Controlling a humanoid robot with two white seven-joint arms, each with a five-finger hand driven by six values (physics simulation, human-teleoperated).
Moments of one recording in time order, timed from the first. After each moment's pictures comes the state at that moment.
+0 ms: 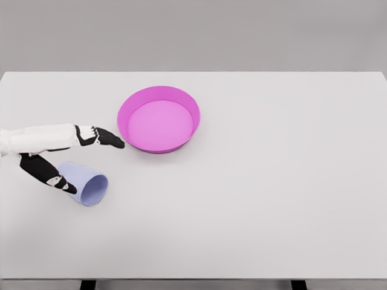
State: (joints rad) left arm -0.63 1.20 -0.82 -1.74 0.43 -0.61 -0.61; right arm 0.02 0.00 0.24 0.05 -0.09 -0.07 -0.10
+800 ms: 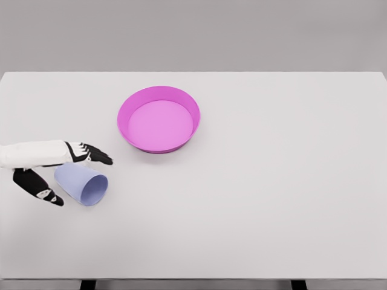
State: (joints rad) left arm -0.55 1.23 -0.80 -1.68 0.32 -0.61 -0.61; right arm 0.02 0.00 0.24 0.05 -0.09 -0.07 -0.10
